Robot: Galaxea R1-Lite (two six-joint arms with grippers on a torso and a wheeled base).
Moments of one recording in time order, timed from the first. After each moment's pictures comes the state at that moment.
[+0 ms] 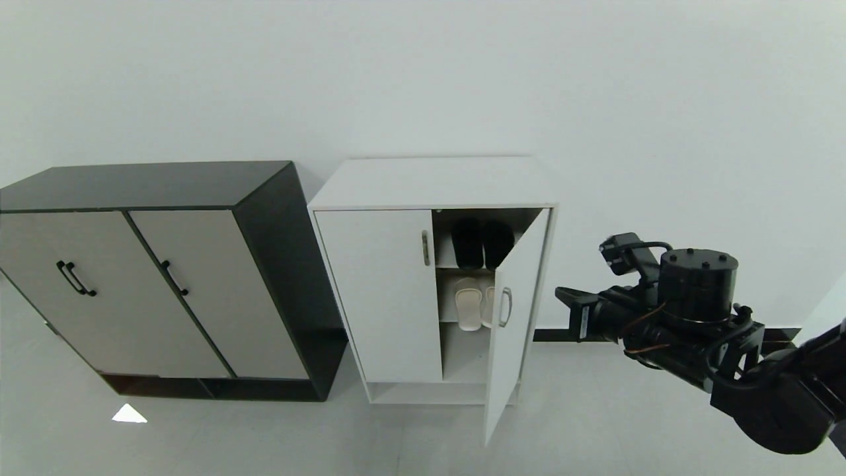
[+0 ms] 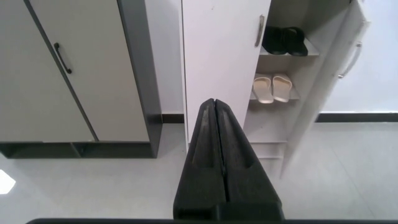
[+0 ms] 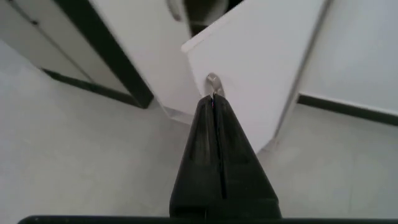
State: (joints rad) left arm 0.00 0.00 0.00 0.00 0.01 0.00; right arm 0.51 1.88 -0.67 -1.01 -0.01 0.11
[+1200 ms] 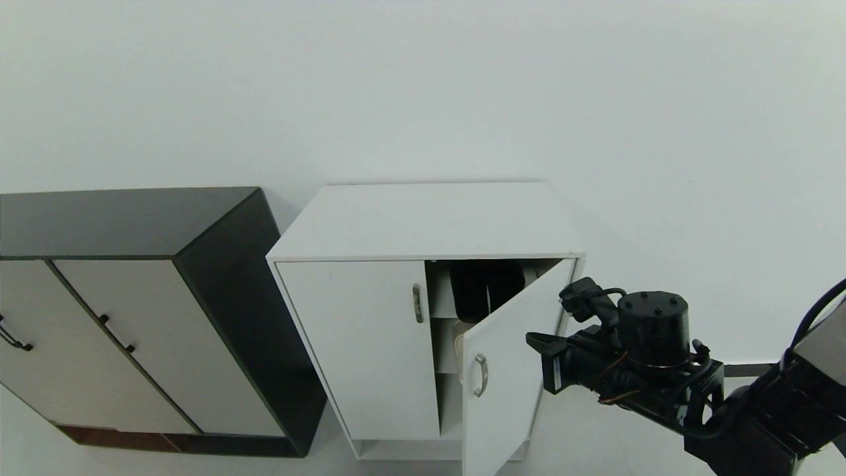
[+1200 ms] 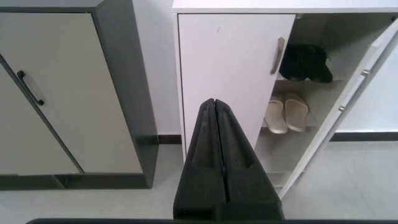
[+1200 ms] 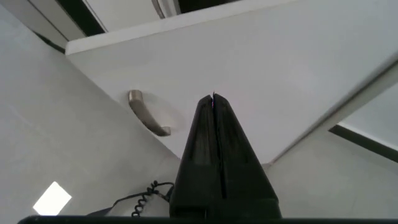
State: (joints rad) left arm 0.00 0.00 0.00 0.00 0.01 0.00; right arm 0.61 1.97 -0.60 -1.07 0.02 0.09
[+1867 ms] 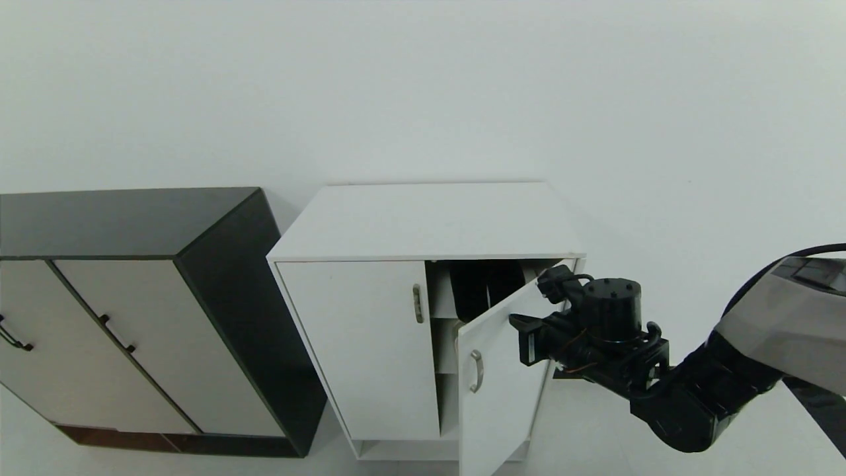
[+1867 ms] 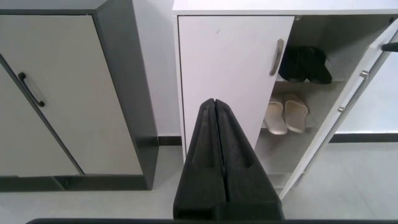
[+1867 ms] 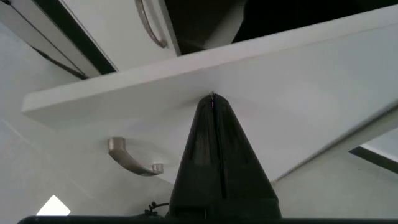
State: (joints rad) left arm 0.00 0.00 0.00 0.00 0.01 0.00; right arm 0.58 2.14 -0.81 -1.07 0.02 0.10
